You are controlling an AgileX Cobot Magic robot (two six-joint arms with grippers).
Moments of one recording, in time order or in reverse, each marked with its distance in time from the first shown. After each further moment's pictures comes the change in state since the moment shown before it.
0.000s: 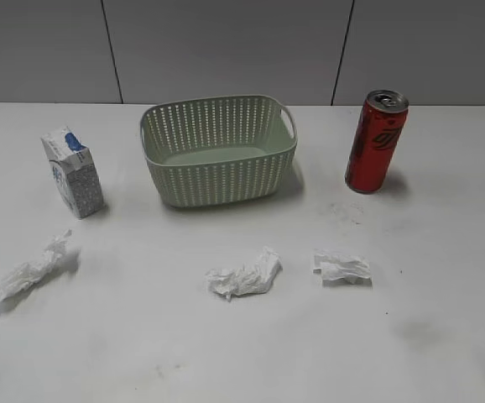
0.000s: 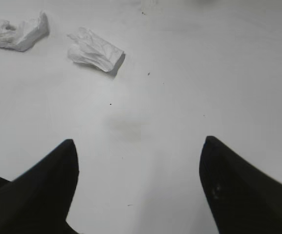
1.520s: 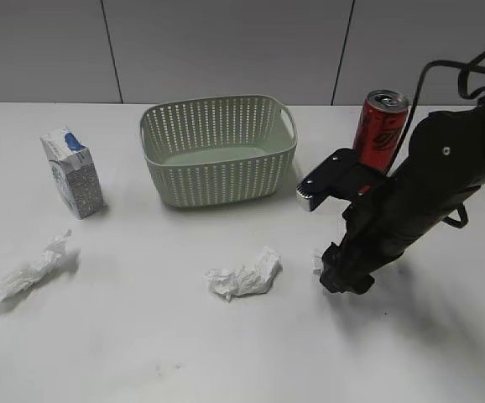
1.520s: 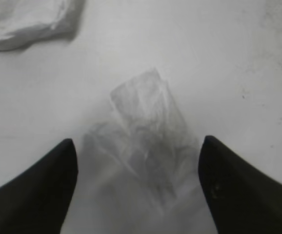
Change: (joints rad) left arm 0.000 0.000 0.000 0.013 0.000 0.000; right arm 0.303 0.784 -0.161 -0.090 -0.429 -0.149
